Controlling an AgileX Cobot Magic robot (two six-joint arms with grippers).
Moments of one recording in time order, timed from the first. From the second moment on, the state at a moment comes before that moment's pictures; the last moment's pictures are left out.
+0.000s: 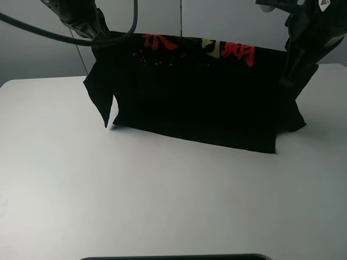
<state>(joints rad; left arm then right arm) -0.56 1.69 -1.46 -0.10 0.83 0.66 0.52 1.39 -1.02 -0.51 0.89 -0.21</state>
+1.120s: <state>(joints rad) -0.59 1.29 -0.85 -0.27 0.97 0.65 0.58 1.17 -0.74 0.17 1.22 -0.68</state>
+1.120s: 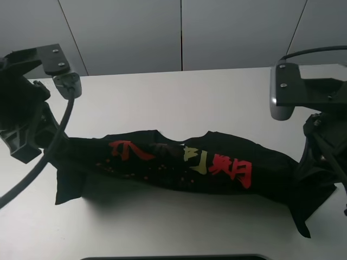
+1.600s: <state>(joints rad) -0.59 1.40 -0.78 -0.27 0.56 0.58 0.58 1.27 -0.72 -0.12 0.94 -0.42</state>
